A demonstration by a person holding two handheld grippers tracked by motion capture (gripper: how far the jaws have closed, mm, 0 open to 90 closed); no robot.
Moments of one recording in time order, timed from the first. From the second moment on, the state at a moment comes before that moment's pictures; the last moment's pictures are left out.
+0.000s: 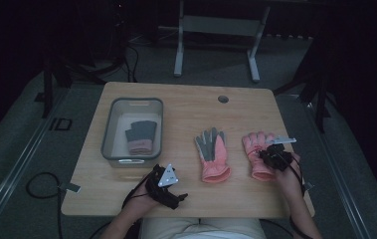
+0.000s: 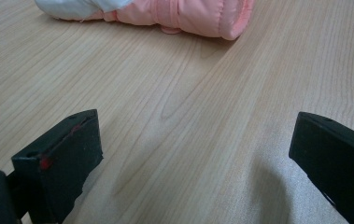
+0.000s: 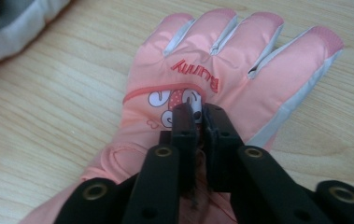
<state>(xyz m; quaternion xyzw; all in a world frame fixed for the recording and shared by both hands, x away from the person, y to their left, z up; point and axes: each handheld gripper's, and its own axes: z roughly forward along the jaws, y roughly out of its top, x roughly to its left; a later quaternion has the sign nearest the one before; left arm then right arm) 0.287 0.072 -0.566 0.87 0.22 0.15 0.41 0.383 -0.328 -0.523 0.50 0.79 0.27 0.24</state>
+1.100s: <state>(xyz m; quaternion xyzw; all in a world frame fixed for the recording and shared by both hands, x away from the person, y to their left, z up) 0.287 0.072 -0.566 0.87 0.22 0.15 0.41 0.370 -0.225 -0.401 0.44 0.77 0.38 0.27</state>
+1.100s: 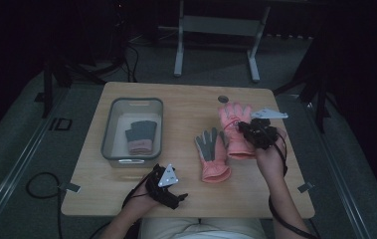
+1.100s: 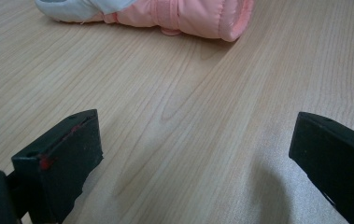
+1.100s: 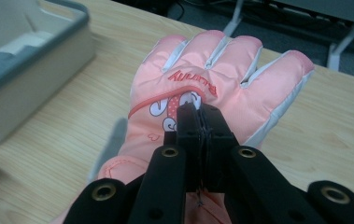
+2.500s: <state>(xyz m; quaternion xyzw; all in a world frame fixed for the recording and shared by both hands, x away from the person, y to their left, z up) 0.287 0.072 -0.566 0.87 0.22 0.15 0.41 0.362 -0.154 -0.481 0.47 0.79 0.30 0.25</state>
